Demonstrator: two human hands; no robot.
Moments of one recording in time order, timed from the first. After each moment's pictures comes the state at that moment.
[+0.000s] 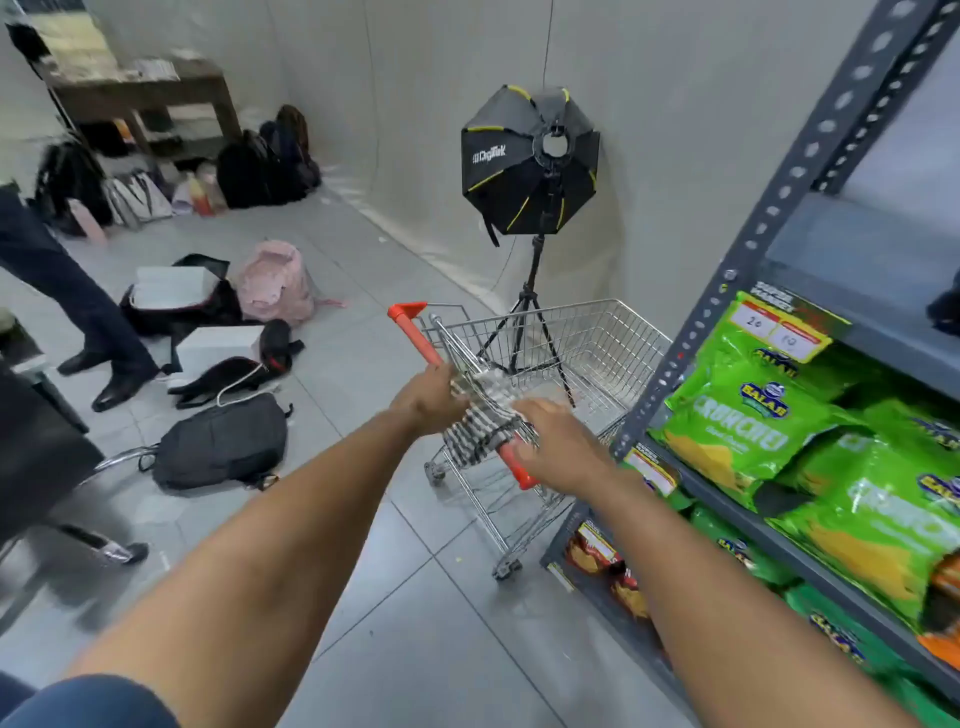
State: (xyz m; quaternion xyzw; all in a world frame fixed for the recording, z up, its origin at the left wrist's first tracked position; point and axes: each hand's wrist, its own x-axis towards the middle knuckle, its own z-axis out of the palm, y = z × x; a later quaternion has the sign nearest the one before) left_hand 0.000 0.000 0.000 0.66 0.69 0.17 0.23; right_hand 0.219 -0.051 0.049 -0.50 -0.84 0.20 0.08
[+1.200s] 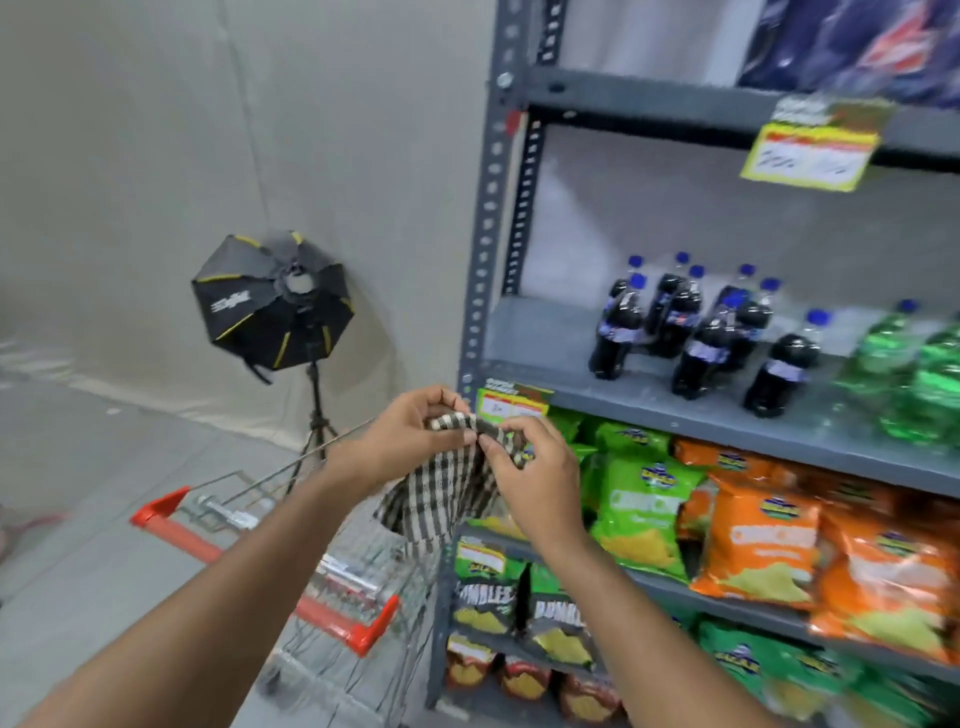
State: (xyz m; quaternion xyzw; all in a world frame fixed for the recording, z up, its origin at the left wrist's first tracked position) left_hand 0.181 0.005 0.203 0.71 0.29 0.35 0.55; right_hand 0.341 -0.075 0.160 -0.63 -0.56 -0.04 0.54
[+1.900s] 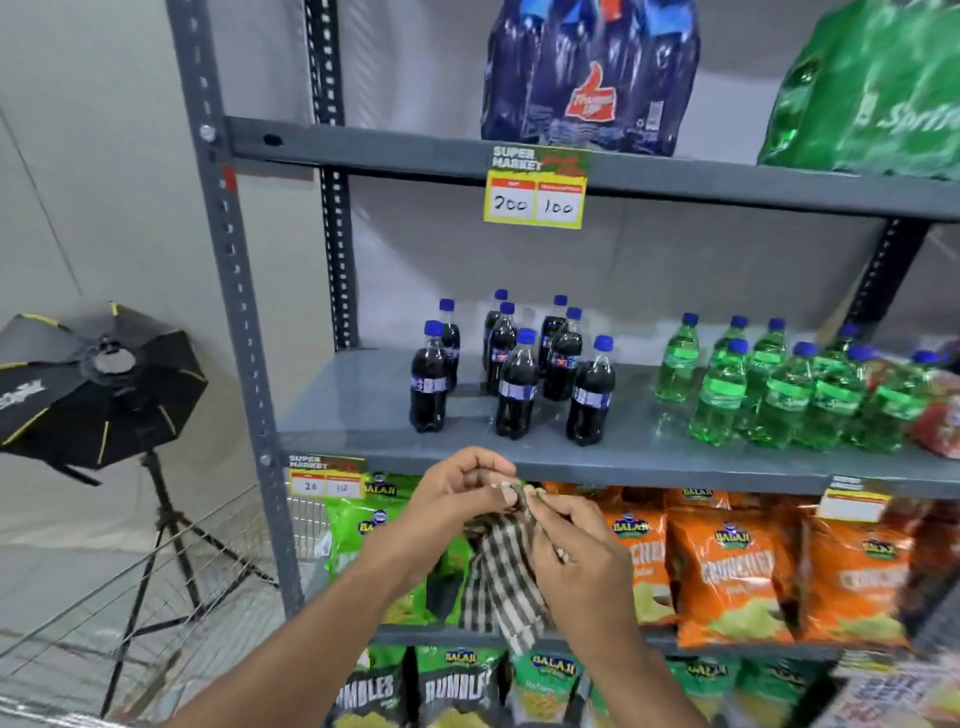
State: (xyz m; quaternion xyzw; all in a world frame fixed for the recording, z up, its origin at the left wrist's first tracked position) left_hand 0.422 -0.060 0.201 0.67 0.13 0.30 0.67; right_hand 0.537 -0.195 0.167 -0.63 -0.55 -0.23 0.49
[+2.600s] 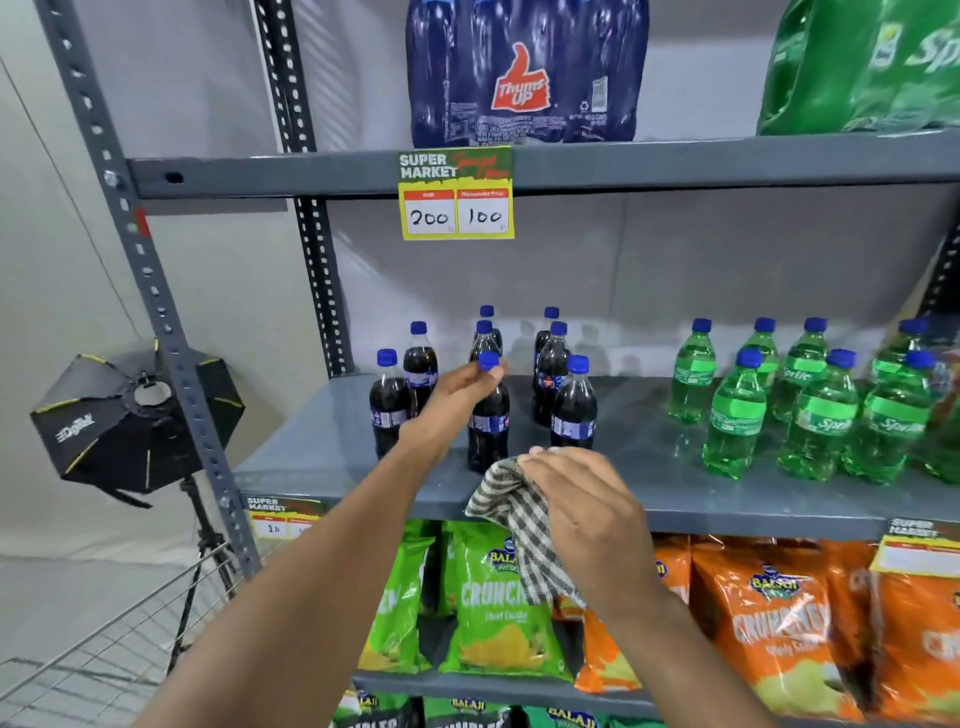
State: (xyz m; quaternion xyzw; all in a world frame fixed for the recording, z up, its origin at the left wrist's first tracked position) left_hand 0.571 0.041 0.260 0.73 0.24 0.36 0.53; right_hand 0.652 -0.167 0.211 -0.57 -0.63 -0.28 0.44
